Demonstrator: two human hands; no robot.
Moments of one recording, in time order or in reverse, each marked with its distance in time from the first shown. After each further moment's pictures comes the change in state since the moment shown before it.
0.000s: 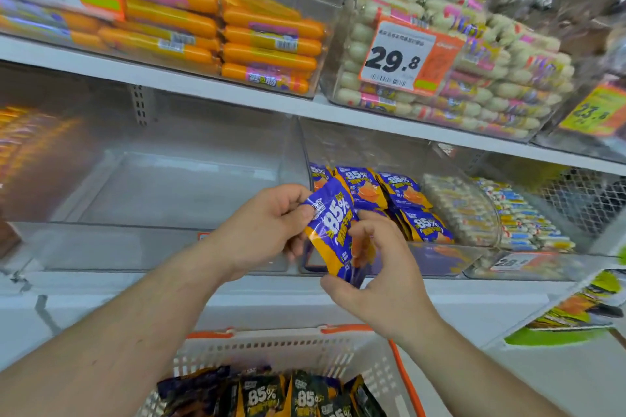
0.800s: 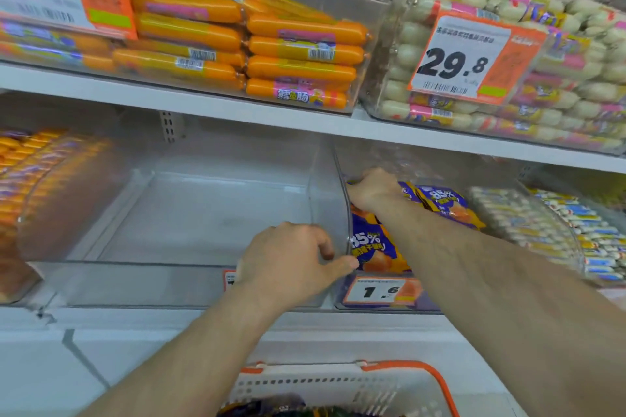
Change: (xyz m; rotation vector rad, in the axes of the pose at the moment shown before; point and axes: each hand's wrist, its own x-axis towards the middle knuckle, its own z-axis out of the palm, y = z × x) left_hand 0.036 -0.042 -0.015 1.065 0.277 -0.058; right_hand 0.203 0.086 0.083 -0.507 -0.261 0.557
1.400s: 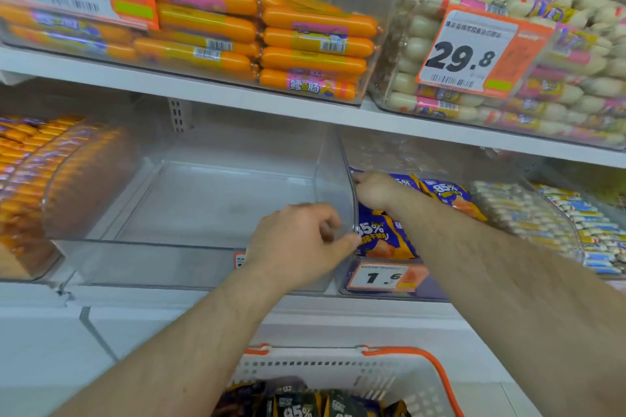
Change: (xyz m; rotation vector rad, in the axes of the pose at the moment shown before) left_hand -0.006 0.002 -0.010 -0.180 0.084 0.029; right_hand -0.016 -0.003 -0.008 0.046 -0.253 -0.066
